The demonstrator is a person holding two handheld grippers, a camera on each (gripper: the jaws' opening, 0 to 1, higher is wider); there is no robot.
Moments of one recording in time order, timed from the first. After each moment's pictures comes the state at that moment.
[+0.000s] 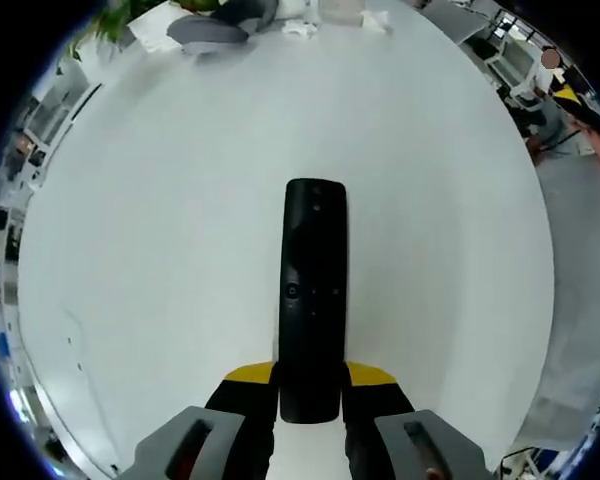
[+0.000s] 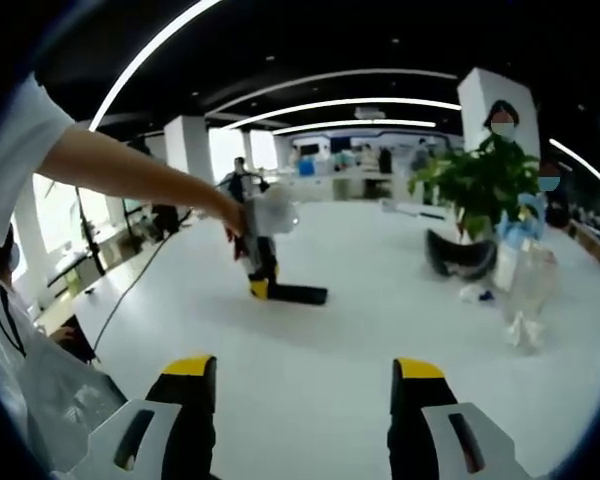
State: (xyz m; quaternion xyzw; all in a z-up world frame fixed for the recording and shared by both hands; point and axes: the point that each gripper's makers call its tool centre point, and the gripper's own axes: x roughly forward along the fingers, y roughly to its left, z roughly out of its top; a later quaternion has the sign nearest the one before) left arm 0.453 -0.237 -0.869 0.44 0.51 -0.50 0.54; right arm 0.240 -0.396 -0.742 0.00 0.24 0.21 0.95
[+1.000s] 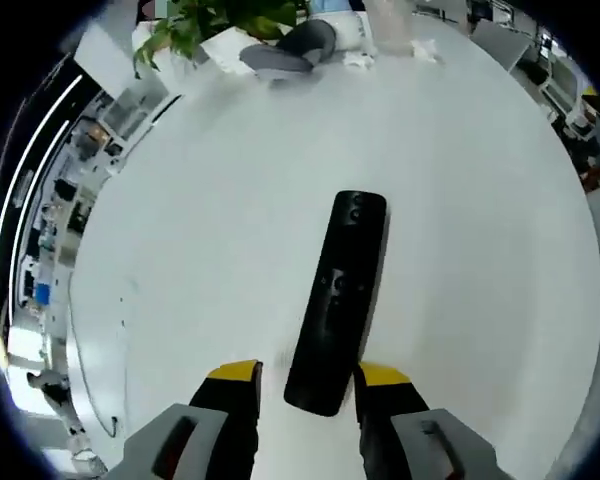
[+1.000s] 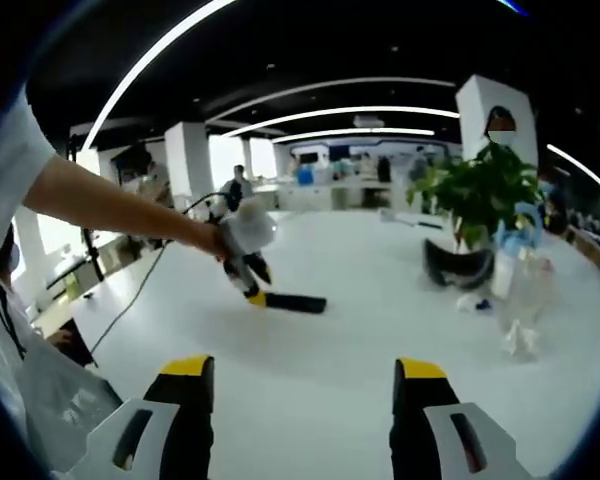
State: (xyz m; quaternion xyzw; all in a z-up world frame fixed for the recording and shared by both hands) left arm 0.468 -0.223 -0.855 0.41 0.41 -0.37 0.73; right arm 0.242 -0.398 -0.731 0.00 0.21 0.21 0.95
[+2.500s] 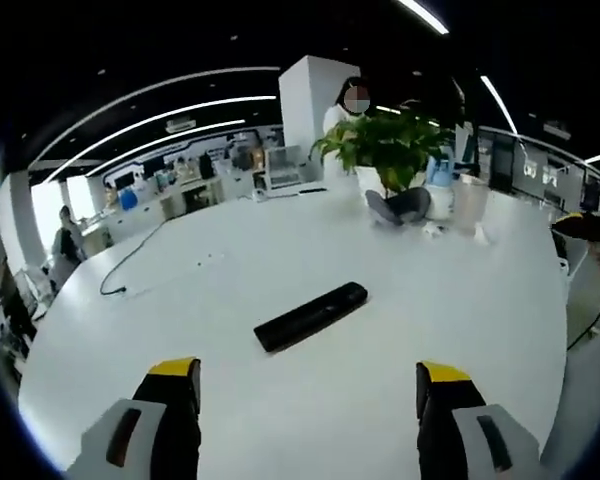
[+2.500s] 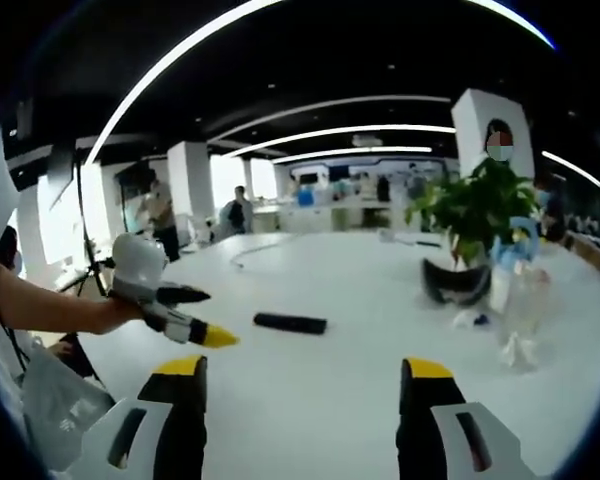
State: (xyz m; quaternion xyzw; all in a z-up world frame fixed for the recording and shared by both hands) left arm 0.353 -0.199 -0.786 0.10 0.25 -0.24 0.93; right arm 0.240 -0.396 -0.714 0.01 0.17 0.21 0.96
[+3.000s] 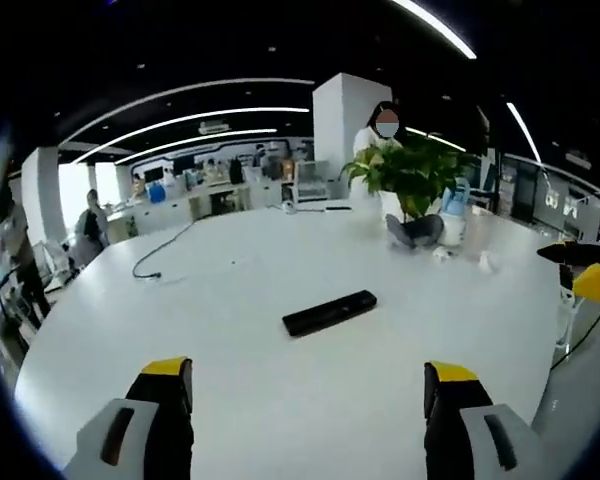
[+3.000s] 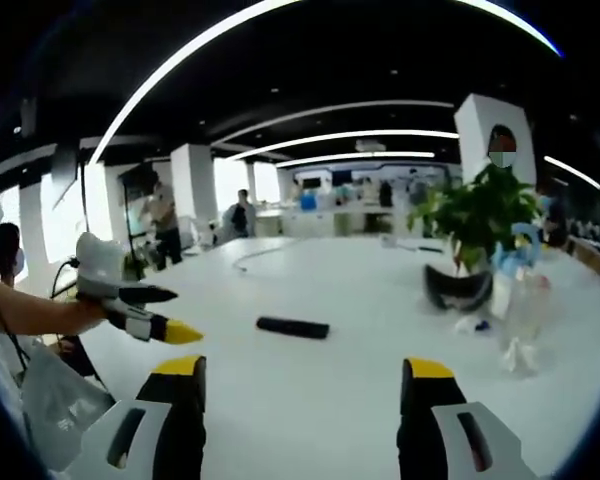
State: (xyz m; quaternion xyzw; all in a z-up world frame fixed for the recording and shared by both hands) left arm 0.309 -0.164 -0.758 0.06 0.23 -0.19 0.95; right arm 0.239 -0.394 -0.710 0.01 0.16 0.22 0.96
